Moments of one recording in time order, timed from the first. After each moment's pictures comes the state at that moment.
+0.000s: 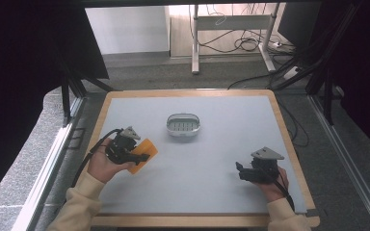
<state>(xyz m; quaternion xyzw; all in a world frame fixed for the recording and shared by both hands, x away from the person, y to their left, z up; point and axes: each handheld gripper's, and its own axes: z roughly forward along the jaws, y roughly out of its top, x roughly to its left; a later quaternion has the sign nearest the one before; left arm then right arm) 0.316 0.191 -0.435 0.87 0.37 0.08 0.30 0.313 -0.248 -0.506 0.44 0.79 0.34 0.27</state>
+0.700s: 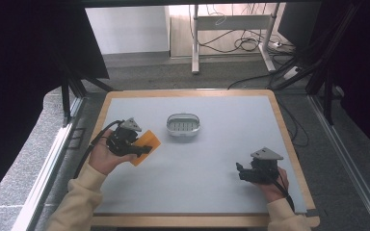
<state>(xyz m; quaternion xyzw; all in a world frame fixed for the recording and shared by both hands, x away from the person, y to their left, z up) 0.330 0.185 -0.416 0.88 0.35 0.10 0.32 0.313 -0.248 -0.508 0.44 0.79 0.33 0.27</state>
